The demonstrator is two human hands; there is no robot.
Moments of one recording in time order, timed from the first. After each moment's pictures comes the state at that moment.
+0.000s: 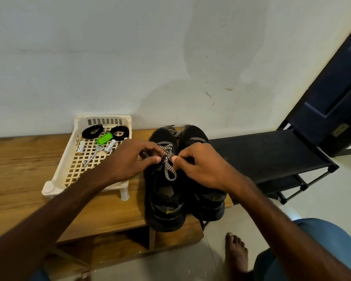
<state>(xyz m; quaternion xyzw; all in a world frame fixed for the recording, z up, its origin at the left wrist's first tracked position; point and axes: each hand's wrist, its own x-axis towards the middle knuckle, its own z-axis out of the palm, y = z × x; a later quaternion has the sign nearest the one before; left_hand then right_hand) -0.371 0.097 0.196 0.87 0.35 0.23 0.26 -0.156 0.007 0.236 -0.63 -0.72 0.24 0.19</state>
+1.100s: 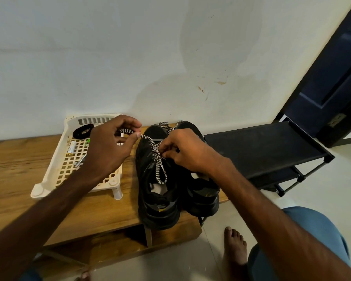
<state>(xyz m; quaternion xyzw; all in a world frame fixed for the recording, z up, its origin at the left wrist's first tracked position) -0.369 0.089 0.208 0.77 0.38 0.48 0.22 -0.158 0.038 0.239 -0.59 -0.77 0.19 0.16</state>
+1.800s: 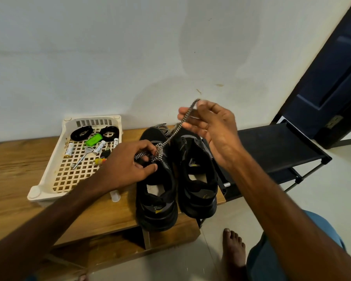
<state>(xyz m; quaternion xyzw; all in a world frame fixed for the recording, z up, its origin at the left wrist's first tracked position) -0.351 0.073 0.191 0.82 0.39 0.30 0.29 -0.126 0.028 0.263 -0.45 -0.38 0.46 0.67</state>
